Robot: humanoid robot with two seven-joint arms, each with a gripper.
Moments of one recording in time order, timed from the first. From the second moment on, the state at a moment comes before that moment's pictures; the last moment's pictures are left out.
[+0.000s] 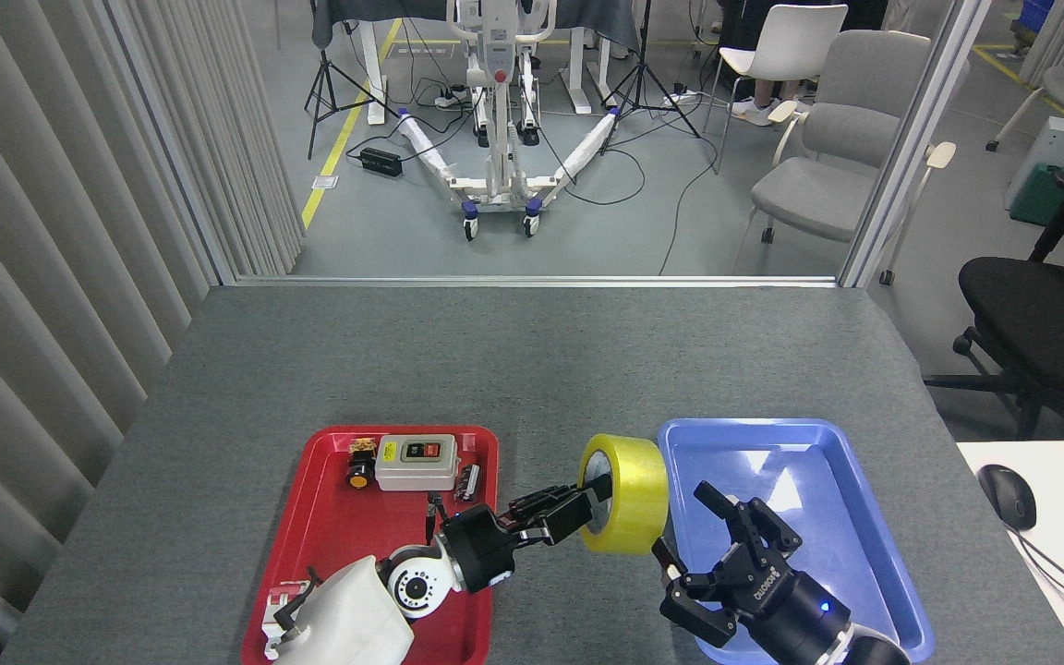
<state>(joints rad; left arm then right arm) -0.59 0.01 -0.68 -0.78 -0.28 -0.76 -0.23 -0.05 -0.14 0.03 -1.45 1.17 -0.79 -0.07</state>
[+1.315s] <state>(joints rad) -0.60 0.00 -0.68 -0.77 -0.28 -0.75 -0.24 -0.09 -0.30 0.28 -1.52 1.03 -0.79 -0.08</state>
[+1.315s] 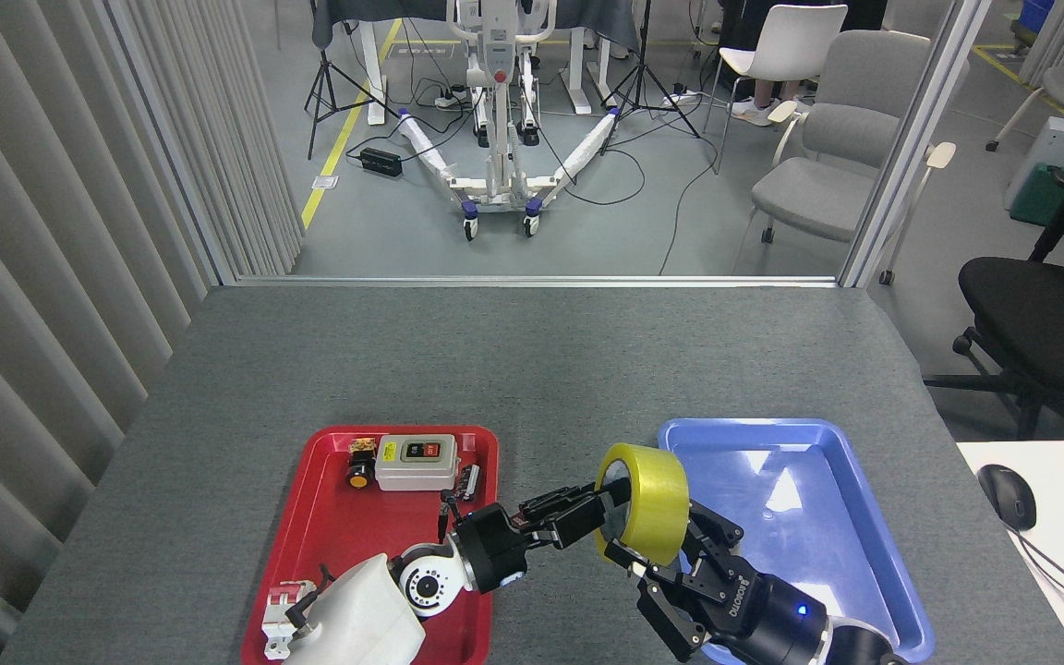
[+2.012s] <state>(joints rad) -0.61 0.05 -0.68 -0.81 -0.29 -0.64 -0.15 -0.08 -0.44 0.14 -1.46 0.90 -0.78 -0.08</state>
